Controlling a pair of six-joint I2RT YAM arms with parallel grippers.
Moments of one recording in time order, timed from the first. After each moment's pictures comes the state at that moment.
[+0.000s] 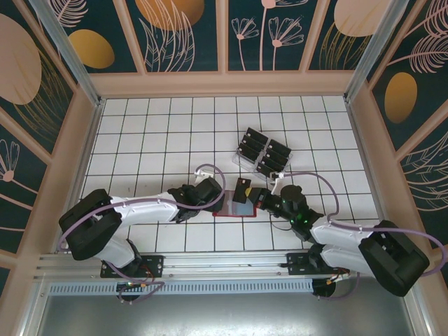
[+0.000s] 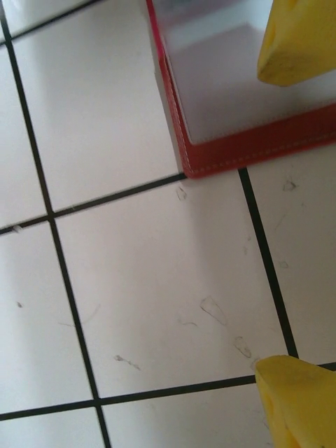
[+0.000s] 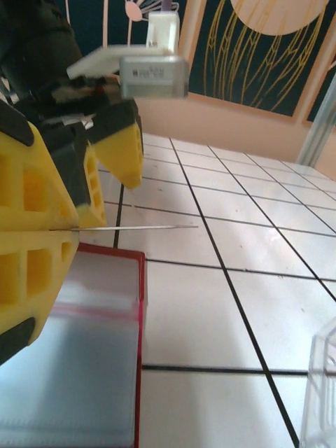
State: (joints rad) left arm -0.98 1.51 0.72 -0.22 -0.39 -0.63; right arm 0.71 1.08 0.13 0.61 -0.20 1.03
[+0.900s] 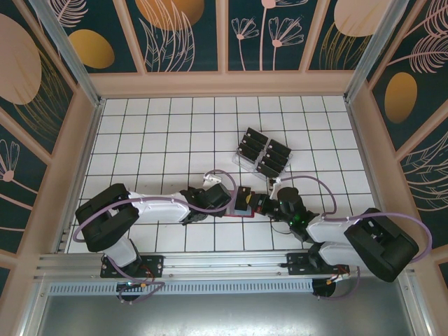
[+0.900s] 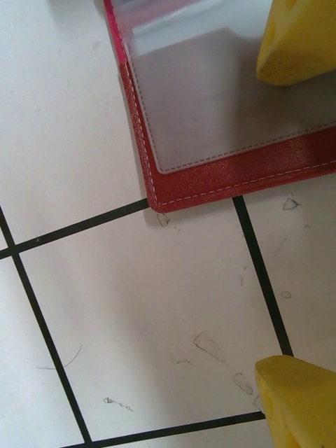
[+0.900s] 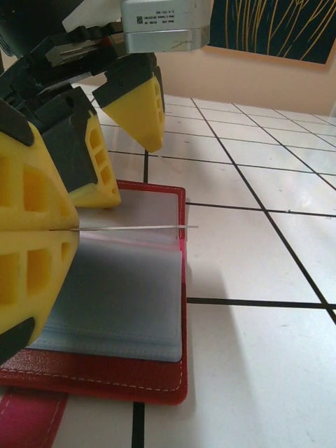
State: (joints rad) left arm -1.03 1.64 0.76 -0.25 -0.46 -0.61; right arm 0.71 1.23 0.10 0.69 -0.24 1.02
